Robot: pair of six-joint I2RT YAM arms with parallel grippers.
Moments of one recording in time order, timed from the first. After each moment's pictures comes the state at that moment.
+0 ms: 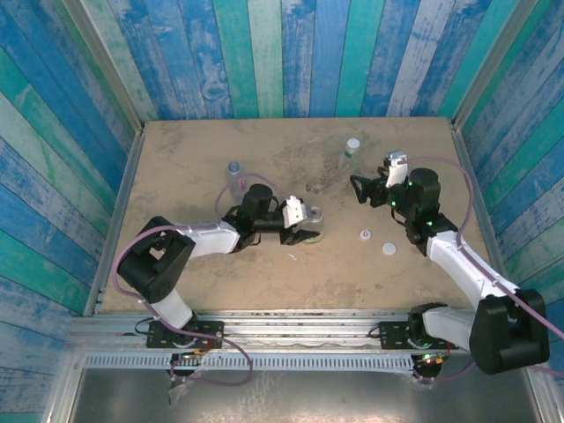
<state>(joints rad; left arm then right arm) -0.65 1.65 0.71 0.50 0.73 0.43 0.20 1.15 0.64 0.19 -0.32 0.15</state>
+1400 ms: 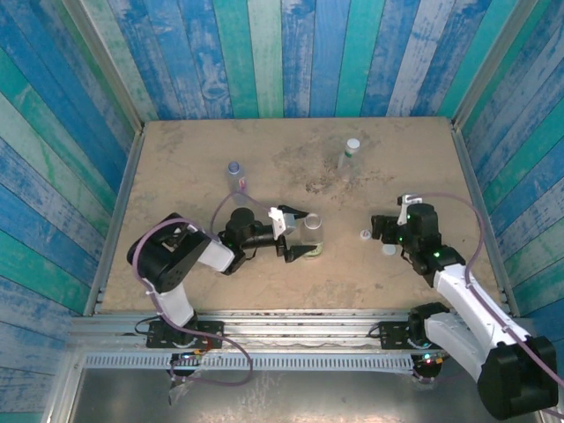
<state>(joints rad) -0.64 1.76 0.44 1.25 0.74 0.11 0.23 0.88 0.43 -0.23 0.03 0.30</state>
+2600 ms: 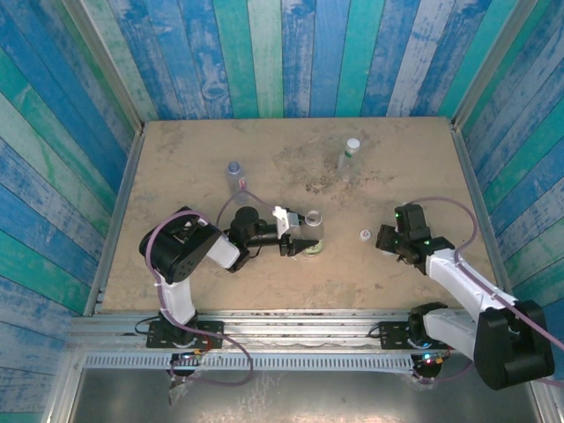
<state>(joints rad) -0.65 1.84 0.50 1.27 0.78 0.09 0.23 1.07 0.45 -0.37 0.10 0.48</state>
